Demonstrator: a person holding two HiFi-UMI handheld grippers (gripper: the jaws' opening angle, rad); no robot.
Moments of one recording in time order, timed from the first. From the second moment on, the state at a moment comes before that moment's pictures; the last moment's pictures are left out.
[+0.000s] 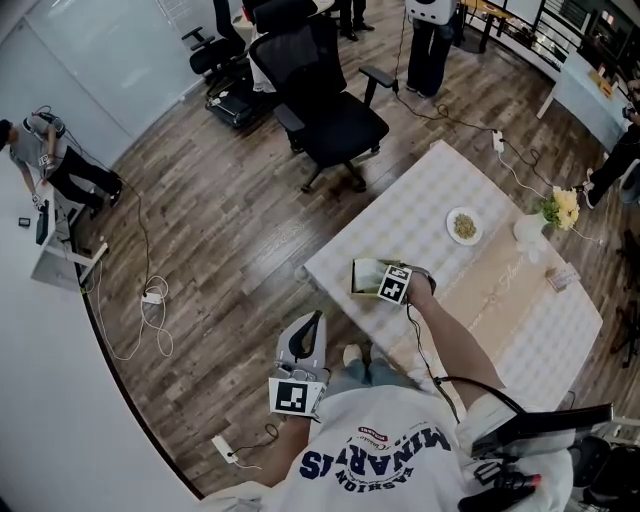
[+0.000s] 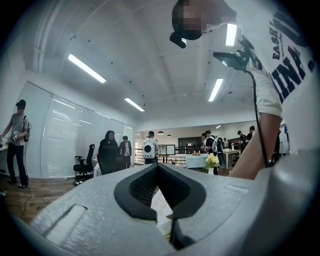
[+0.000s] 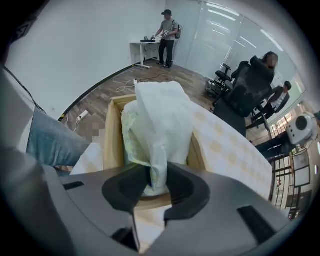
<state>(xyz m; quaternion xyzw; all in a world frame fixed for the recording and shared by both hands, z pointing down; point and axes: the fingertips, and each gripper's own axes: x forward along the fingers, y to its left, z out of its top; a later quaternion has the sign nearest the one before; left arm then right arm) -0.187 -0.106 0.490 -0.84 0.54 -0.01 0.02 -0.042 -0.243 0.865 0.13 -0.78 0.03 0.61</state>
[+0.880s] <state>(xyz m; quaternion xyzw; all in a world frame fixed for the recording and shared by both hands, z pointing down) -0.188 -0.112 0.485 -0.84 0.54 -0.01 0.03 -0.046 -0.237 0.839 0.17 -0.80 -0.03 0.58</state>
